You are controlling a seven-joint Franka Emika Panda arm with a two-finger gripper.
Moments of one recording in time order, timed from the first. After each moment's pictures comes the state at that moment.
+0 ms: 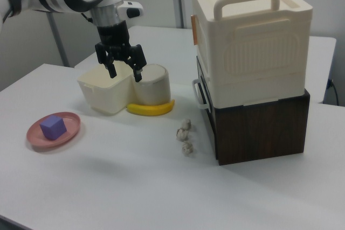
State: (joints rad) arm 0.00 0.10 -0.08 -1.56 -0.06 1.66 -0.06
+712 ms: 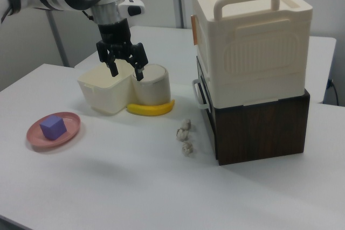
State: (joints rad) arm 0.00 0.09 -0.09 -1.55 -0.06 1.65 -0.06
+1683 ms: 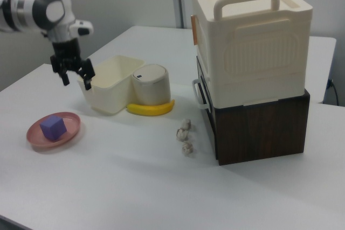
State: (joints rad) arm 0.27 0.19 -0.02 -1.61 0.01 1.77 0.21
